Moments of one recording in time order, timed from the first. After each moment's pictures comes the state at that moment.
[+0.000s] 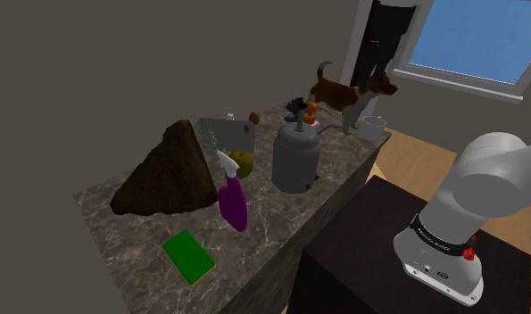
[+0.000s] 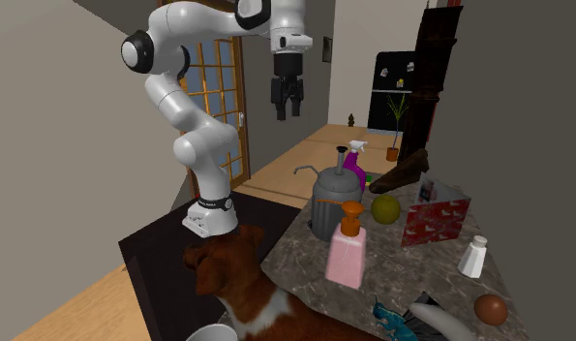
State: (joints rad) arm 0.01 -0.83 0.05 -2.36 -0.01 1.57 0.03
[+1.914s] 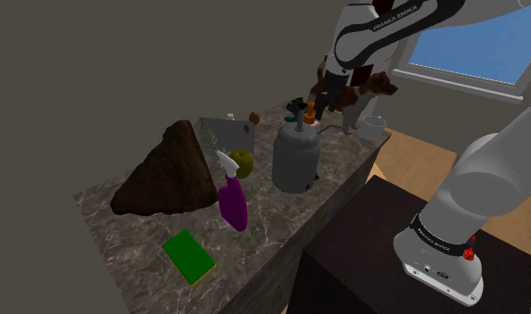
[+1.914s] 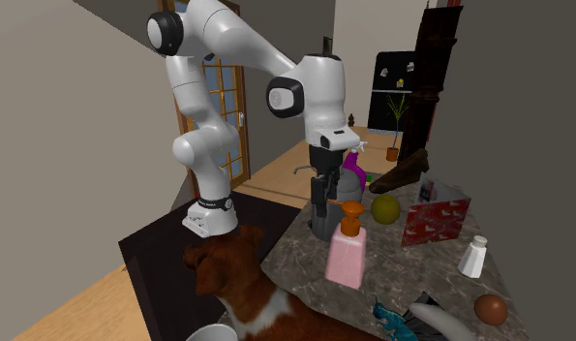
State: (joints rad) arm -0.04 -0.28 -0.16 -2.45 -0.04 2.26 -0.21
